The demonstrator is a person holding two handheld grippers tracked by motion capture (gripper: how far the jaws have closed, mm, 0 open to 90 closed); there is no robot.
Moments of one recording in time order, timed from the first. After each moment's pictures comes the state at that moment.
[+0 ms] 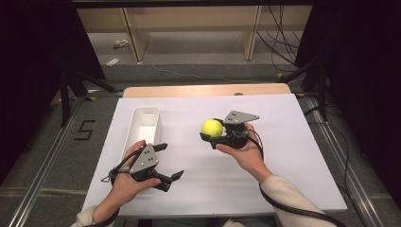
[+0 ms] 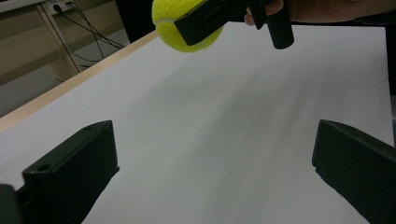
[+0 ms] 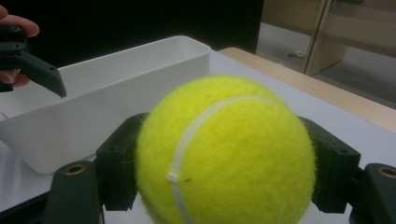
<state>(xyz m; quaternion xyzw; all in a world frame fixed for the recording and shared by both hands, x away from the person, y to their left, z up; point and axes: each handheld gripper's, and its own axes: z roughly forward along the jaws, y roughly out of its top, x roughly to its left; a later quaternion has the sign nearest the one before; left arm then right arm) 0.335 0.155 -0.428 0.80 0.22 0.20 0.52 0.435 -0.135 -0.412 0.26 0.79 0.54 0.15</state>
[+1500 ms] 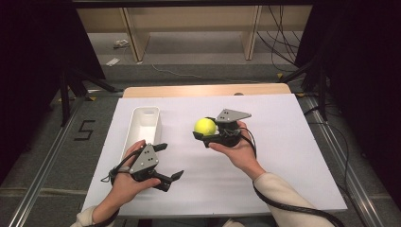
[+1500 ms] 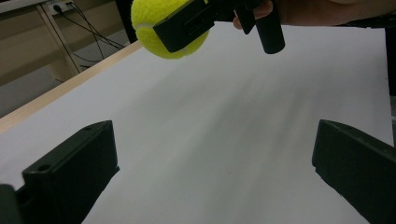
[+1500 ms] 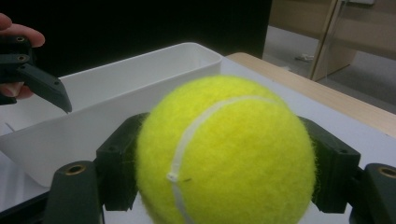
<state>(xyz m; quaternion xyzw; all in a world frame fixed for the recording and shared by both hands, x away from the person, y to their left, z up) 0.335 0.155 -0.428 0.80 0.22 0.20 0.53 0.440 -0.115 -0.409 0.25 0.79 0.55 0.14</state>
